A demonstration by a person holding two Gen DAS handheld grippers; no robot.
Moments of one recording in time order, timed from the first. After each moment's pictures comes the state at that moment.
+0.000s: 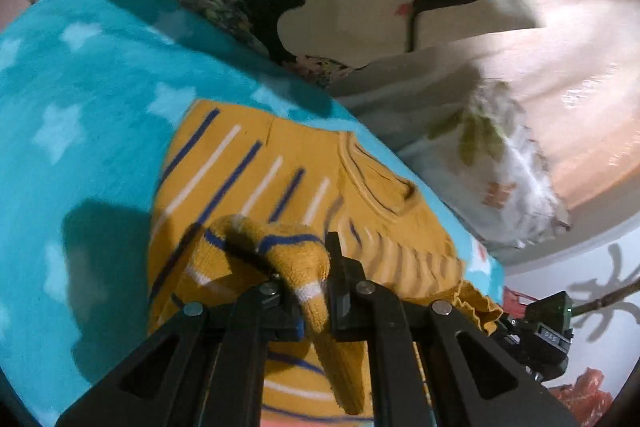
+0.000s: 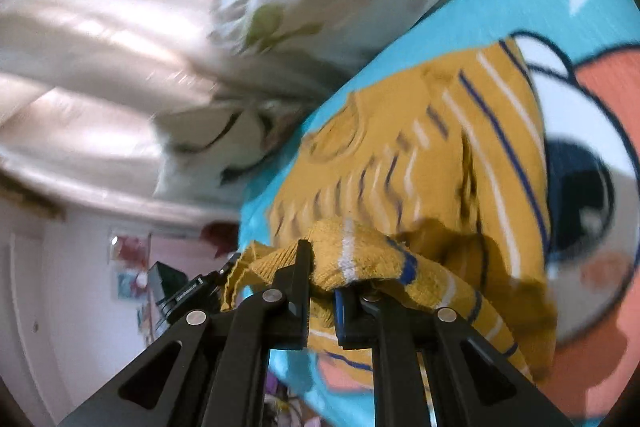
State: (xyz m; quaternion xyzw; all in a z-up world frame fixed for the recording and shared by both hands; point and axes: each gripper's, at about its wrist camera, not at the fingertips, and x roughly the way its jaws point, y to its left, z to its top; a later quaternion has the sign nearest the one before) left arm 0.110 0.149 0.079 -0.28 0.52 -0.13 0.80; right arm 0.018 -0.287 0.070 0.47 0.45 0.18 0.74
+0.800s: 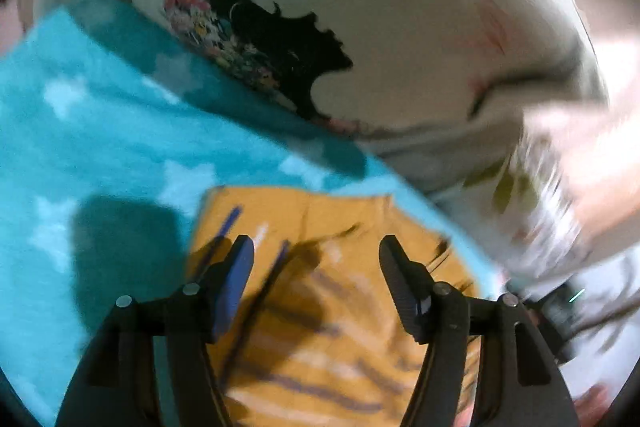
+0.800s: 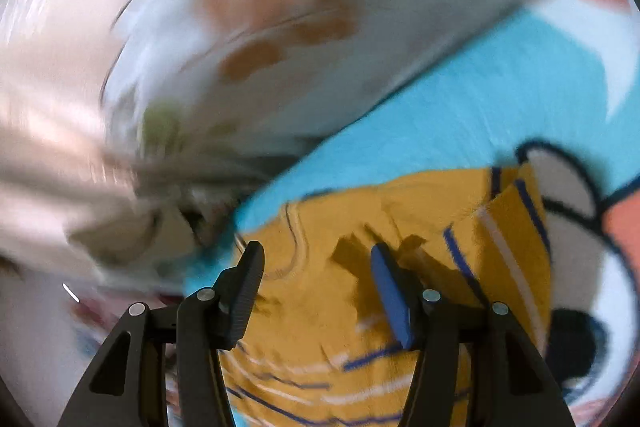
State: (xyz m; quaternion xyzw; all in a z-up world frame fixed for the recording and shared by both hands) left arm 0.158 0.167 0.081 -0.23 0.51 -0.12 0.82; right arm 0.125 -0.297 0.057 0.41 0.47 0.07 0.78
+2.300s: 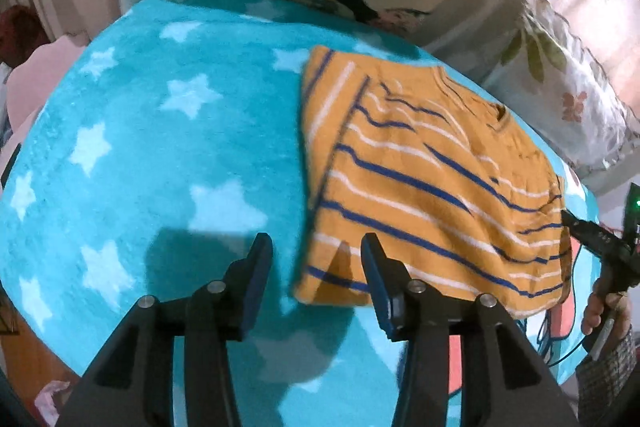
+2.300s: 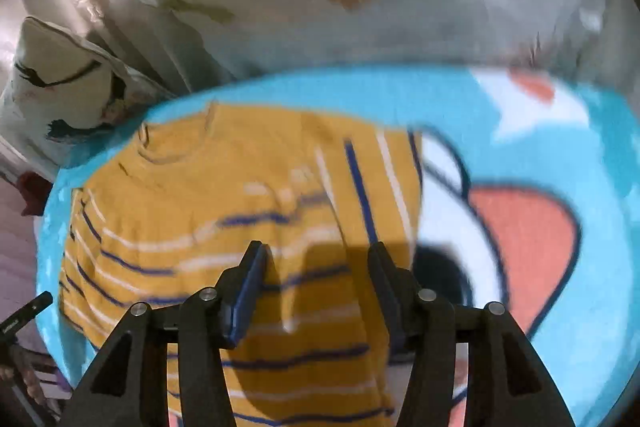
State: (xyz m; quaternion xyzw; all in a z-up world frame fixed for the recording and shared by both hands) left arm 0.018 0.174 0.072 -0.10 0.54 -0.05 0.83; right arm 0.062 -0.283 0.044 0.16 0.52 0.00 0.84
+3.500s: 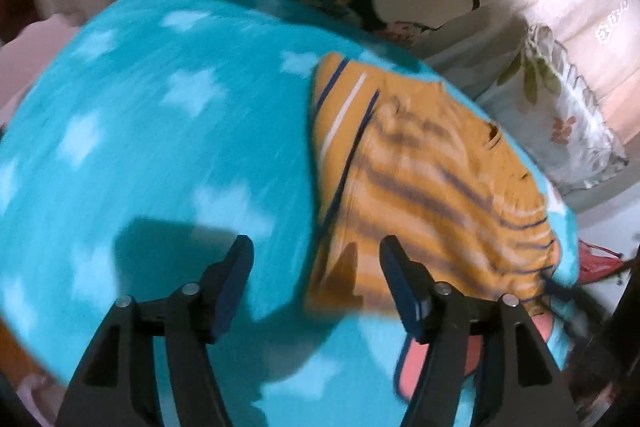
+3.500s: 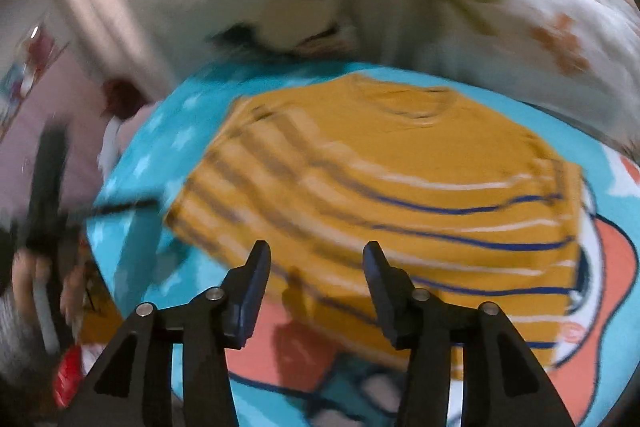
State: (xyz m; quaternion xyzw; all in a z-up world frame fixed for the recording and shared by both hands) left arm 0.040 0.201 0.065 -0.16 0.54 -0.09 0.82; right arm -0.002 -0.093 0.093 0.03 0.48 0.19 0.86
